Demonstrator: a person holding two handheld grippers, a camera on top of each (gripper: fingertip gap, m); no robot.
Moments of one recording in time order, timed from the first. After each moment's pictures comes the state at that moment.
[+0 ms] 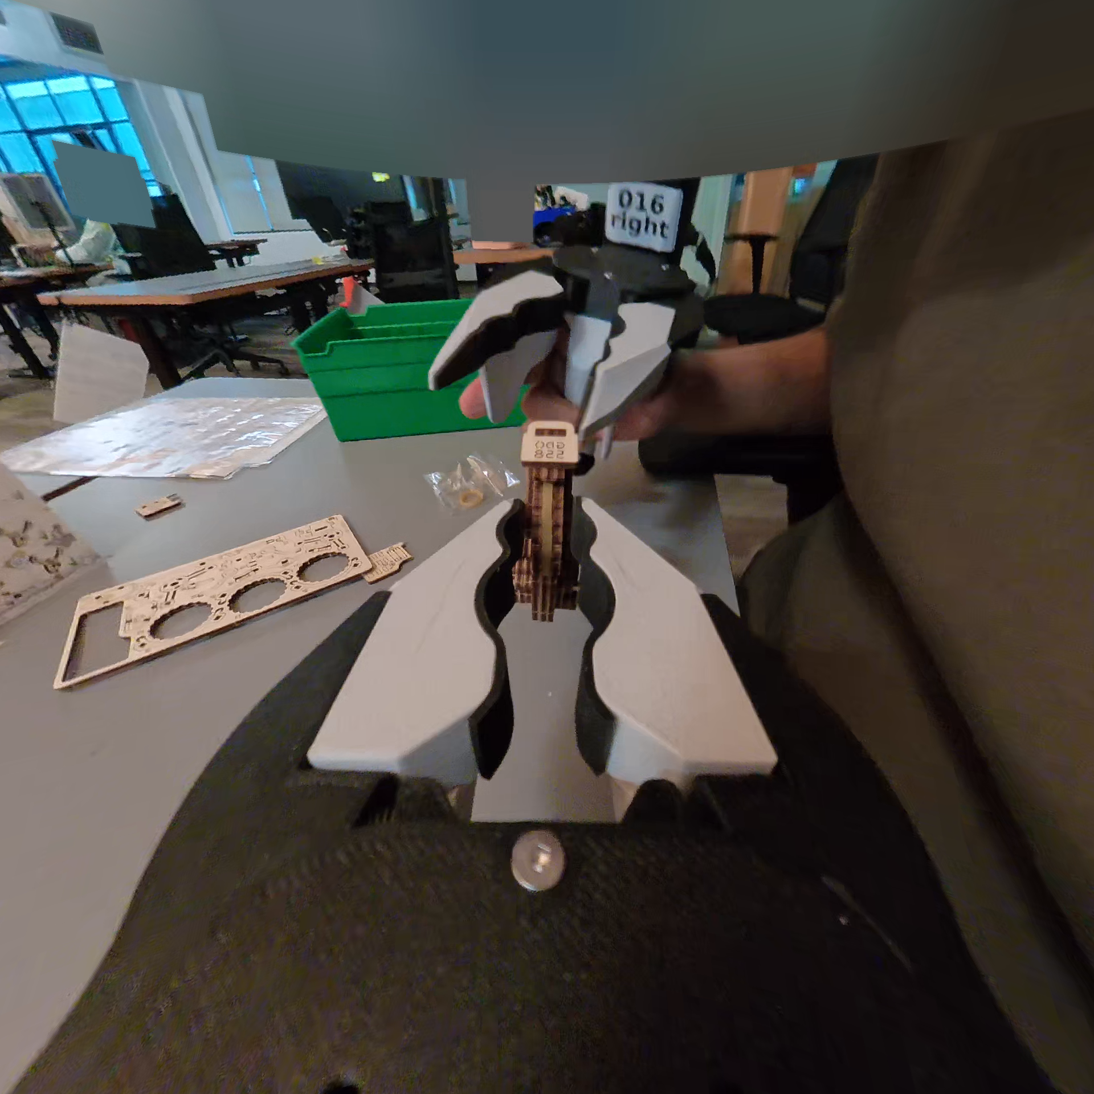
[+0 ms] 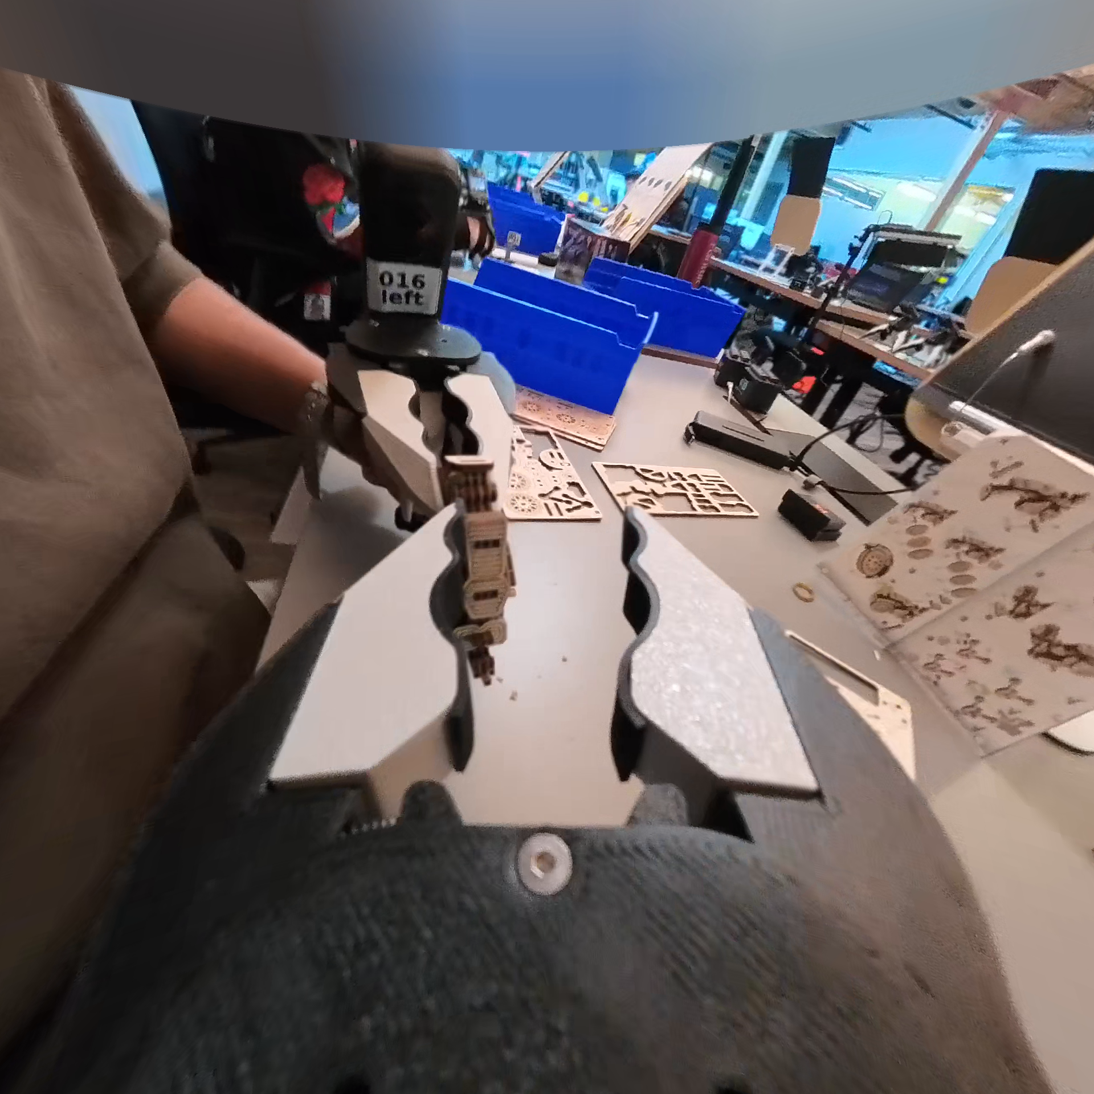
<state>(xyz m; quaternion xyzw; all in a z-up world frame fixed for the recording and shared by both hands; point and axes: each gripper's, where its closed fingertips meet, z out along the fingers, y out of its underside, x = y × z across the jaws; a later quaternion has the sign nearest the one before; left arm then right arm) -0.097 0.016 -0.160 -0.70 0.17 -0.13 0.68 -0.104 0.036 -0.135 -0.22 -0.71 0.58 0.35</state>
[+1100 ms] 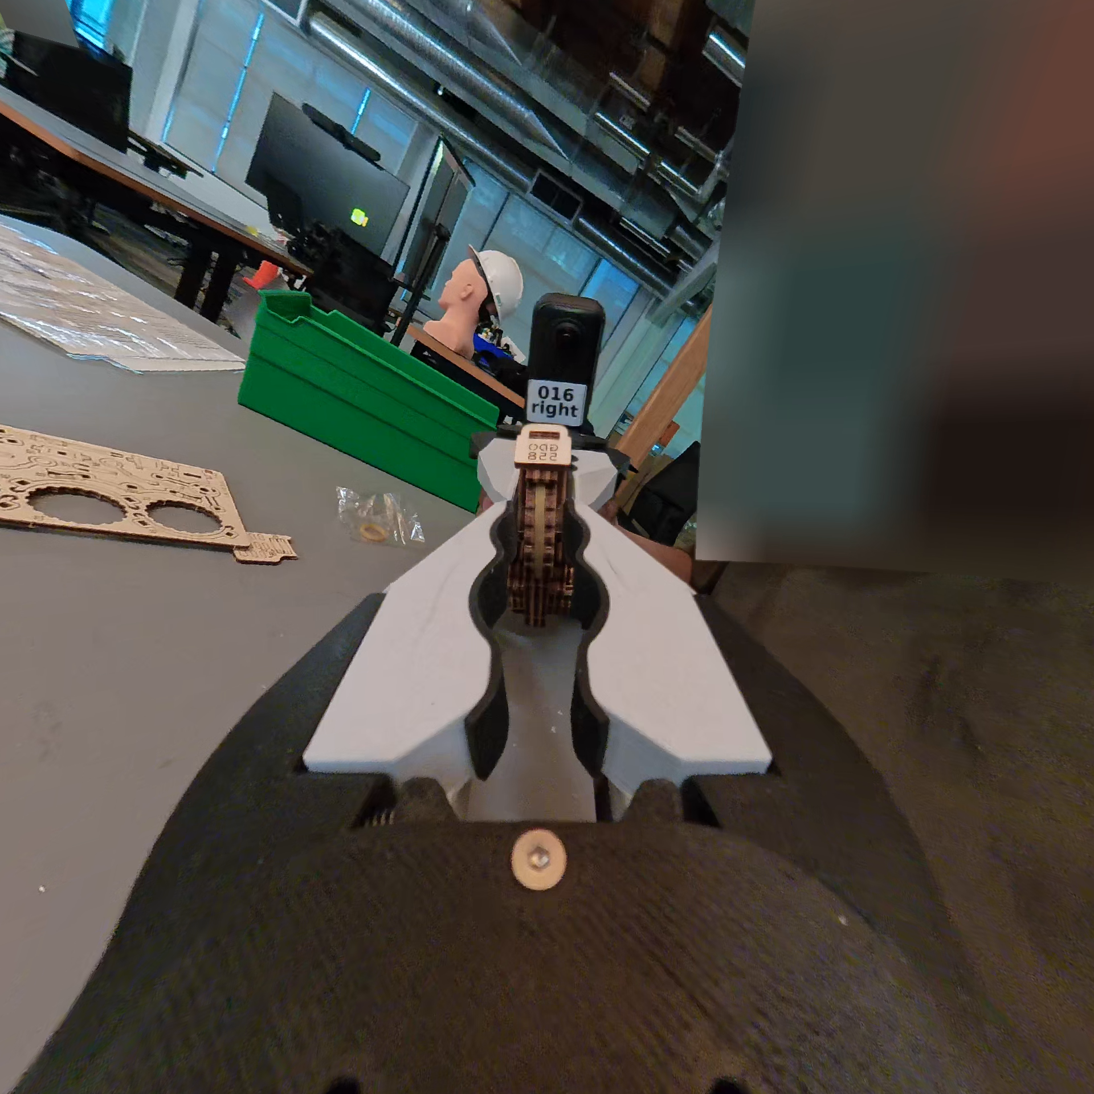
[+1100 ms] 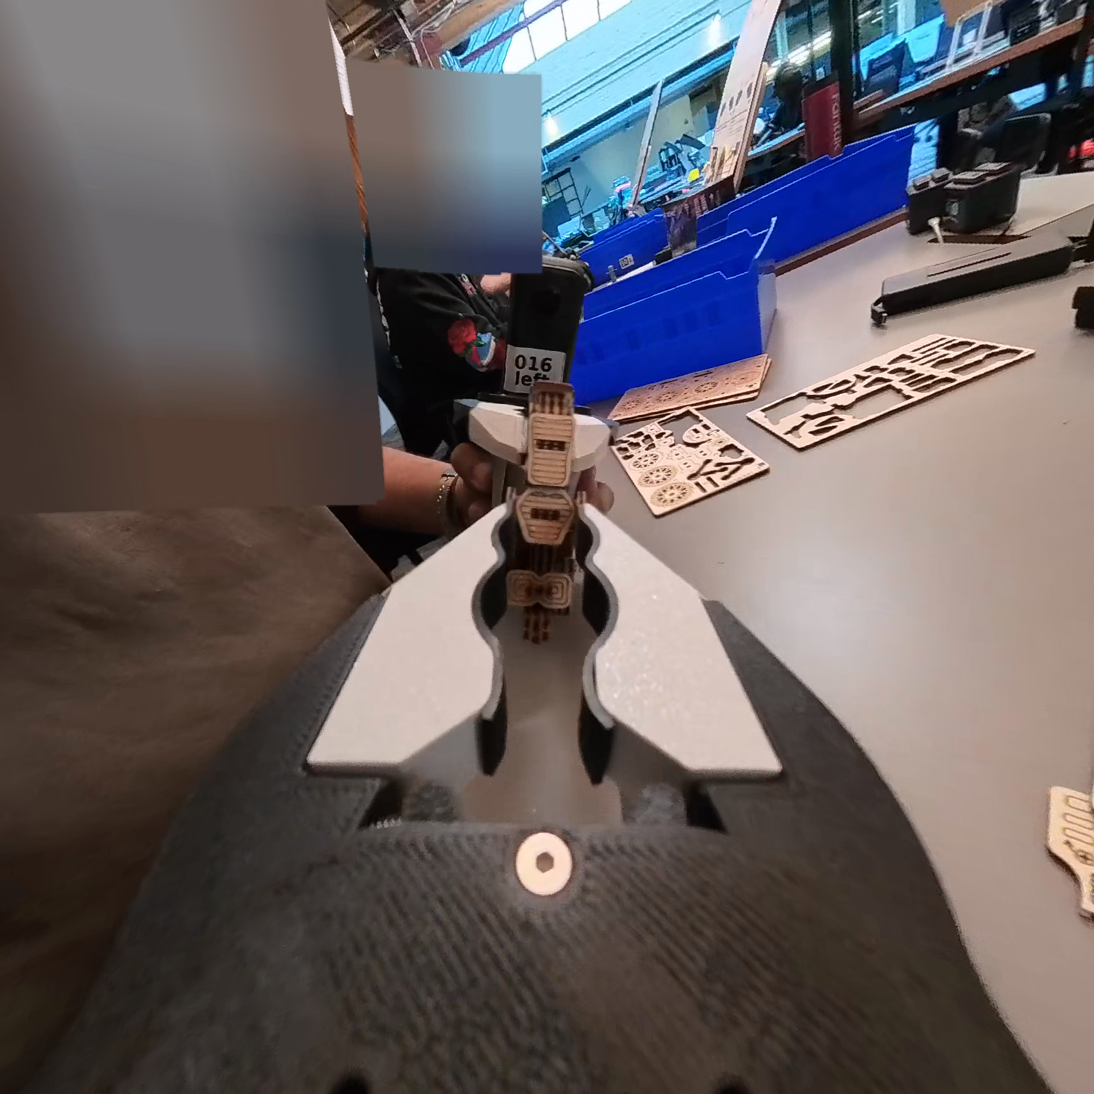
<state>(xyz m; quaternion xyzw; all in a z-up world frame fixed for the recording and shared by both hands) -0.117 0.019 -0.140 -0.63 -0.04 -0.38 0.68 -0.108 0.030 -0.147 -0.35 -0.62 0.70 0.07</state>
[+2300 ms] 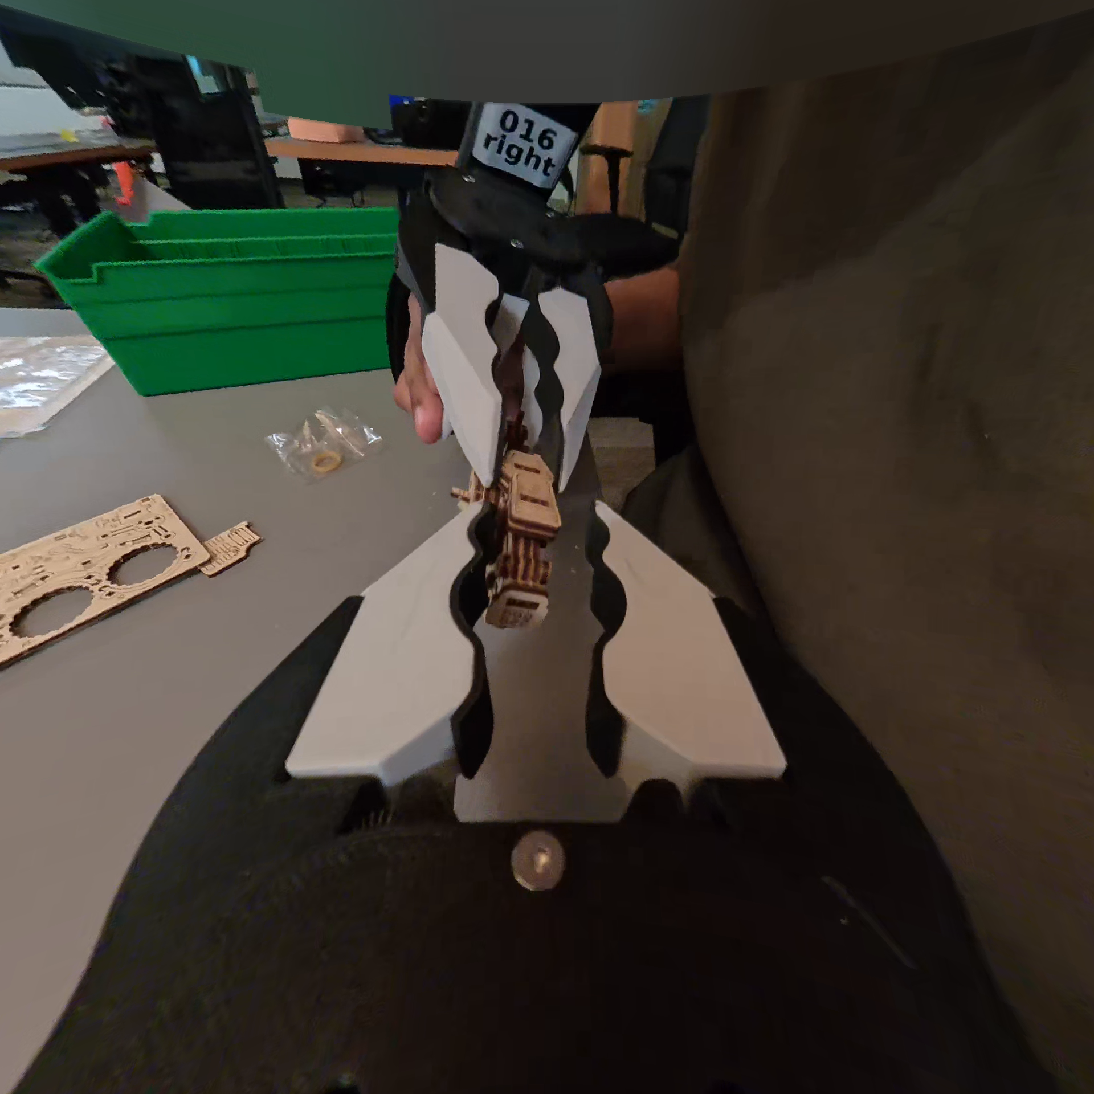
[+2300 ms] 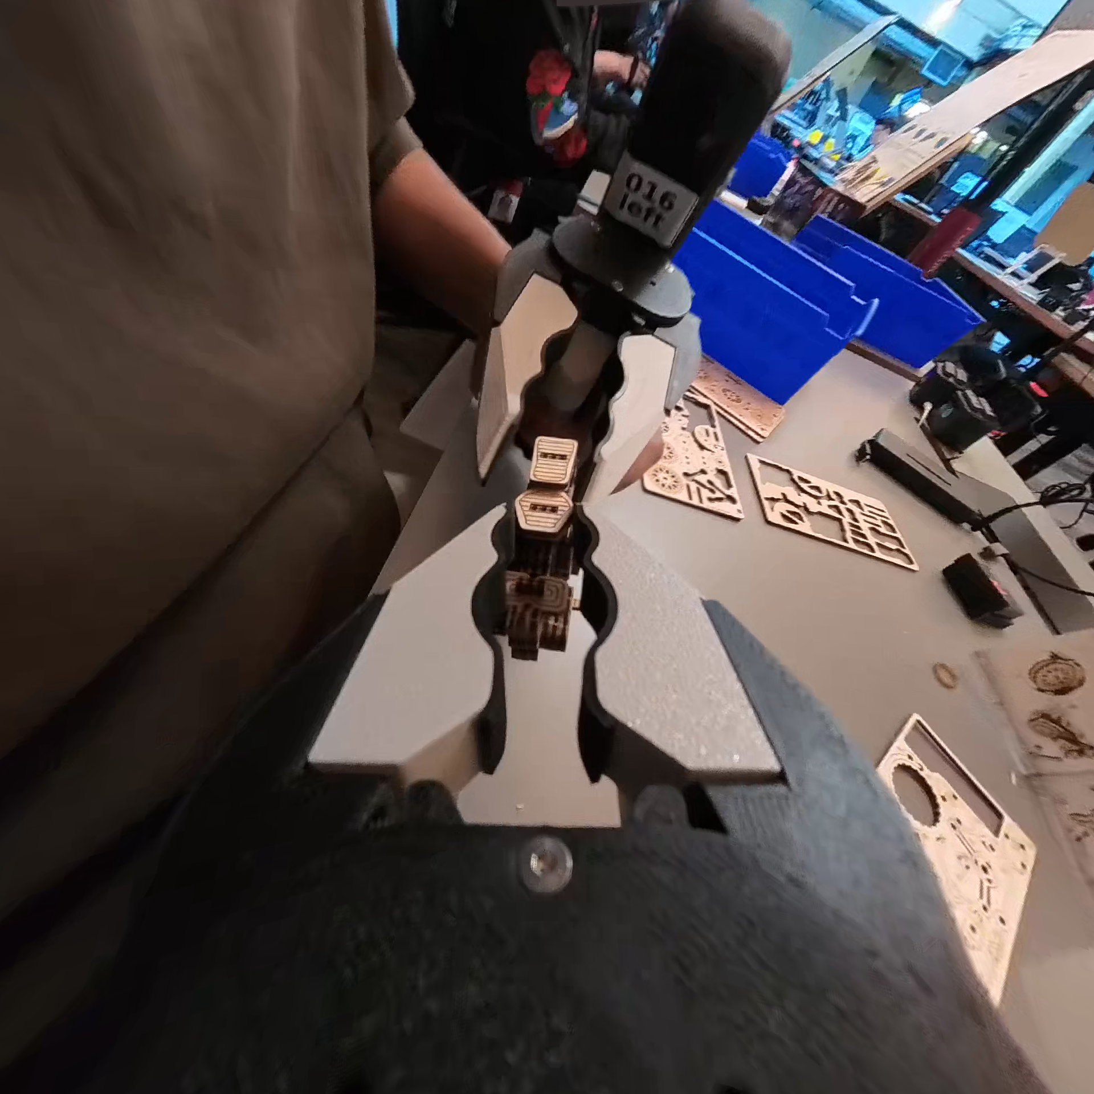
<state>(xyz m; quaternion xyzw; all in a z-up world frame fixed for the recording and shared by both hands) -0.054 -0.003 -0.174 -0.73 0.25 -0.23 0.60 -0.064 -0.004 -0.168 -0.08 -0.80 0.53 0.26</state>
